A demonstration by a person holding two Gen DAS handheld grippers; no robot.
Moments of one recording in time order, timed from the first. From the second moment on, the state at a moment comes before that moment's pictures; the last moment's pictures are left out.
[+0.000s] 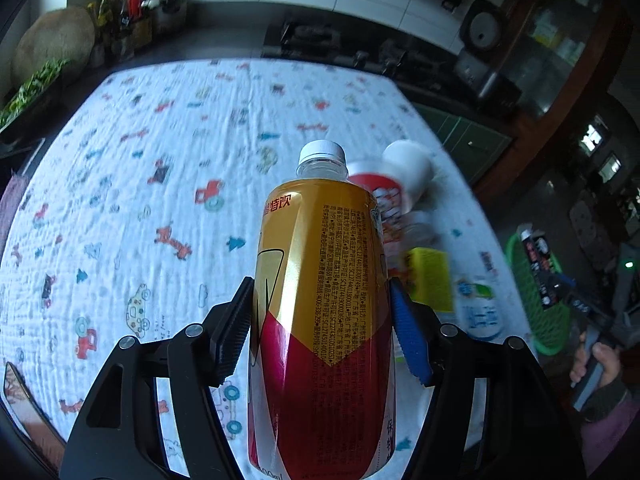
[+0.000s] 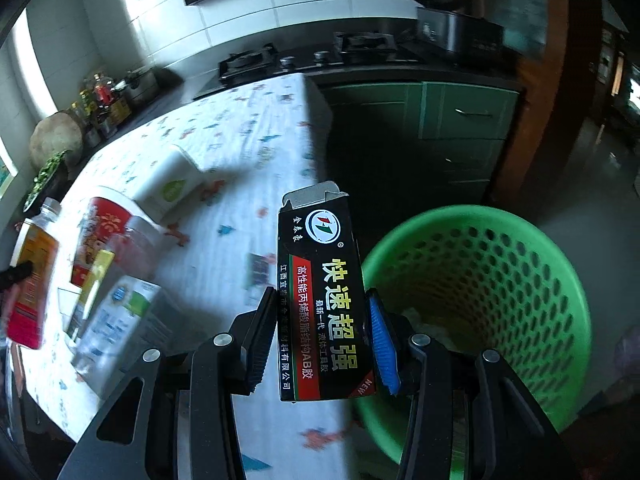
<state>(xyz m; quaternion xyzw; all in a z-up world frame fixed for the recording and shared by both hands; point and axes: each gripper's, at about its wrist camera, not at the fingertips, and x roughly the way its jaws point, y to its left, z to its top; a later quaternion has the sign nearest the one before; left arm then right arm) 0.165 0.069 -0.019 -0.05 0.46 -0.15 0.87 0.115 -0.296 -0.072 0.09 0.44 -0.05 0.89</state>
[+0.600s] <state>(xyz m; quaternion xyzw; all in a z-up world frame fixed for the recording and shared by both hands) 0.150 -0.045 0.022 -0.02 0.42 -0.27 0.86 0.080 -0.383 -0.091 0.11 0.46 -0.14 0.87</state>
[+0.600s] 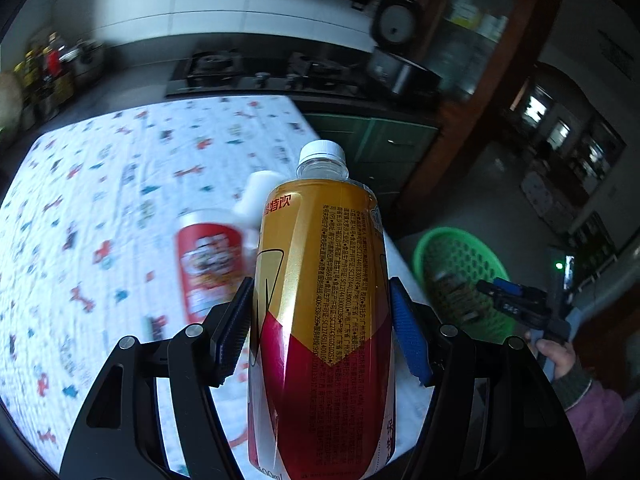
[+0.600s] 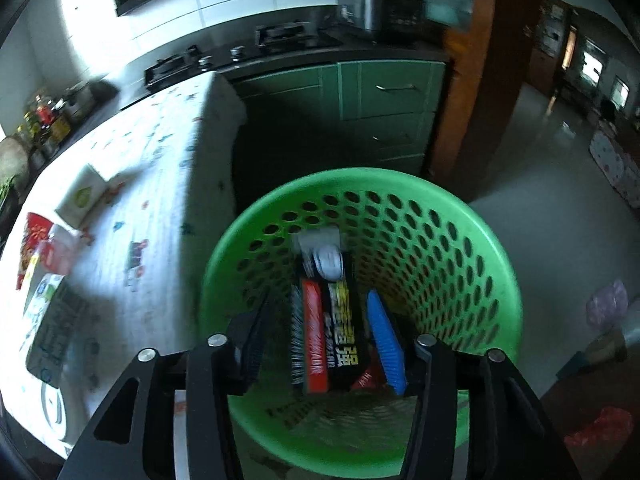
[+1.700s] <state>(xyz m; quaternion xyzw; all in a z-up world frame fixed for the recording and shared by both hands) 0.145 -0.300 -0.033 0.05 0.46 -0.40 0.79 -0.027 -0.426 -0.041 0.14 0.40 -0.19 0.89</state>
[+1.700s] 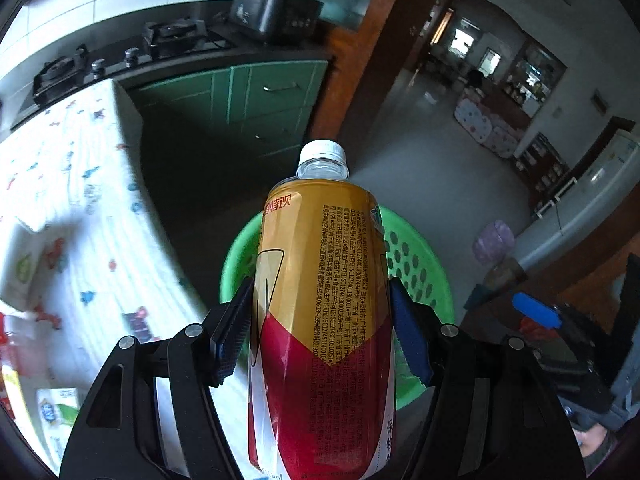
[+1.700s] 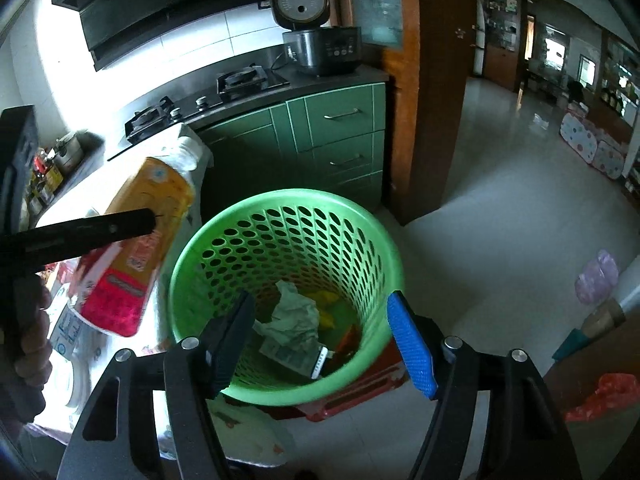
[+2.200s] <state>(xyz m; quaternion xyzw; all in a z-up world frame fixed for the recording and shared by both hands) 0.129 -0.297 -0.026 0.06 0.44 -0.41 0.80 -0.040 -0.428 -0.047 0.15 0.40 -0.19 0.88</state>
